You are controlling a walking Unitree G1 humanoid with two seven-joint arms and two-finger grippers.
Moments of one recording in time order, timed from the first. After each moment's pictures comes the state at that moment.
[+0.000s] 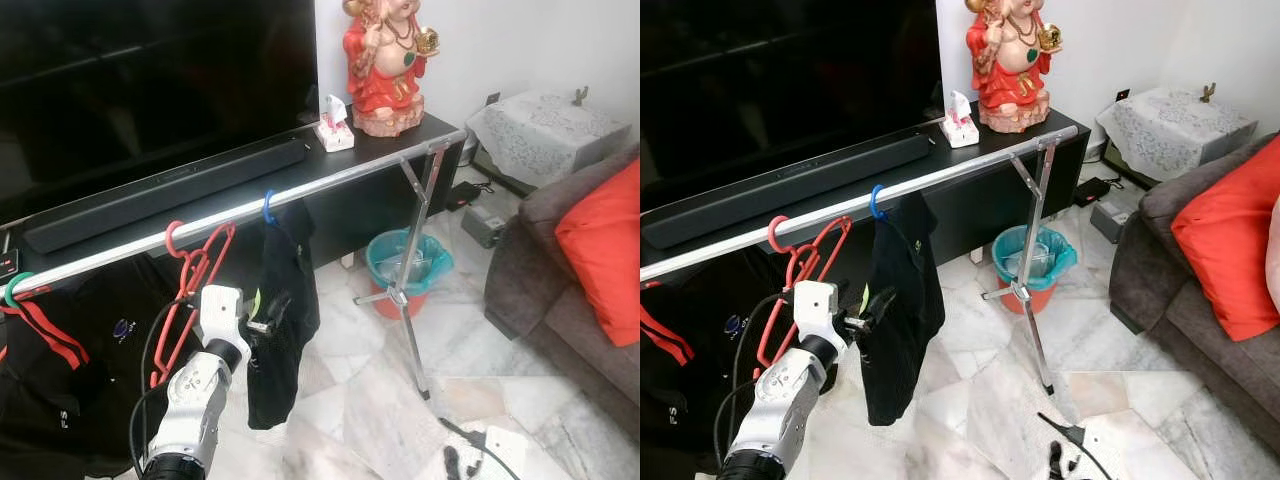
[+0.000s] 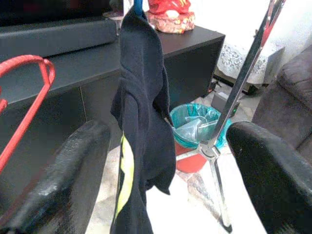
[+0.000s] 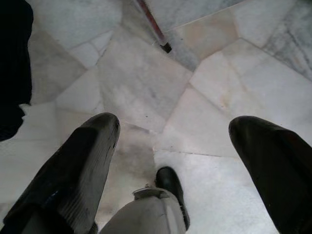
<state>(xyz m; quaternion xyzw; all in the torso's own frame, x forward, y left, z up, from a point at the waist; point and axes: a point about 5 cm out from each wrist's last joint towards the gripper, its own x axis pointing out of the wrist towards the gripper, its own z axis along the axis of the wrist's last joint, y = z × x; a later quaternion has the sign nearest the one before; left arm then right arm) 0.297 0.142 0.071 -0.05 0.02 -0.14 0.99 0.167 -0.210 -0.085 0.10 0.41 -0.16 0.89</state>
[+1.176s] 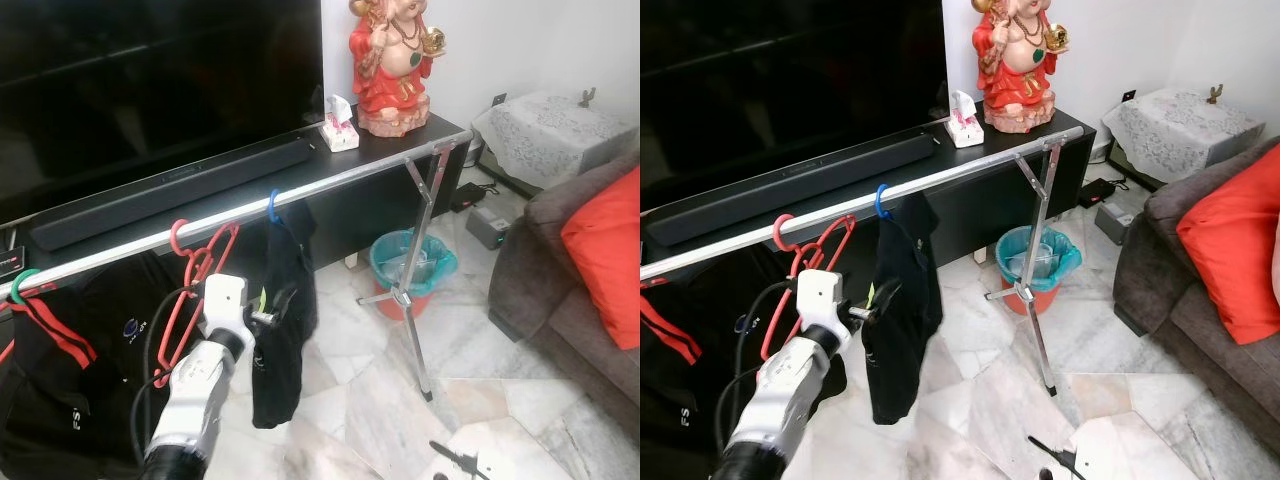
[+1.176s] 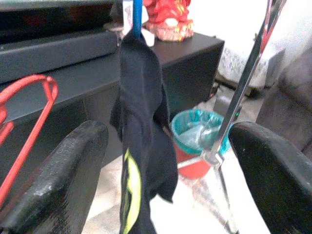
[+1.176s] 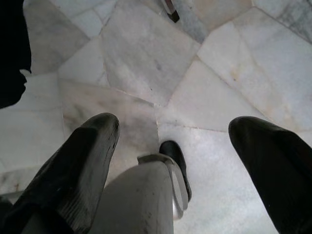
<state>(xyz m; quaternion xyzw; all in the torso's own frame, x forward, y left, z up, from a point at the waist) 0.300 0.141 0.080 -0.03 0.01 -0.15 0.99 0.143 -0.200 -0.097 0.10 0.45 -0.15 0.88</state>
